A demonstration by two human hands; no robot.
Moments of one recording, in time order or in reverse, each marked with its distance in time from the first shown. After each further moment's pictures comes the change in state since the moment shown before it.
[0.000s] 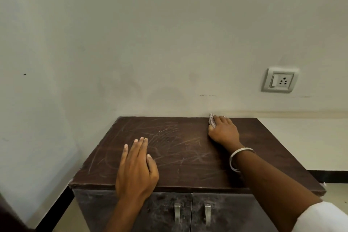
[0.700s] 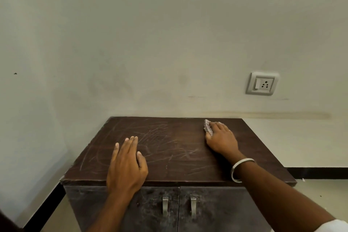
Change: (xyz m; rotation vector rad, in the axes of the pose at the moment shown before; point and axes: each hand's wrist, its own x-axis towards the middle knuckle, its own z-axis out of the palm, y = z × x) left_hand 0.000 -0.001 -0.001 0.009 -0.019 -0.010; right_hand -0.048 0.026 -0.023 0.020 0.032 -0.048
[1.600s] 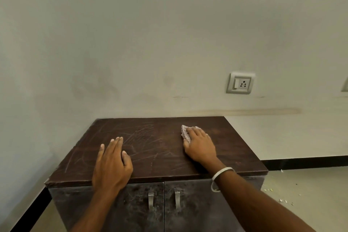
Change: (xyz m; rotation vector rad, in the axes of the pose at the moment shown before) left_hand -0.001 0.003 -0.003 -0.008 -0.023 -0.017; right_hand -0.049 -0.021 -0.006 -0.003 -0.004 -0.108
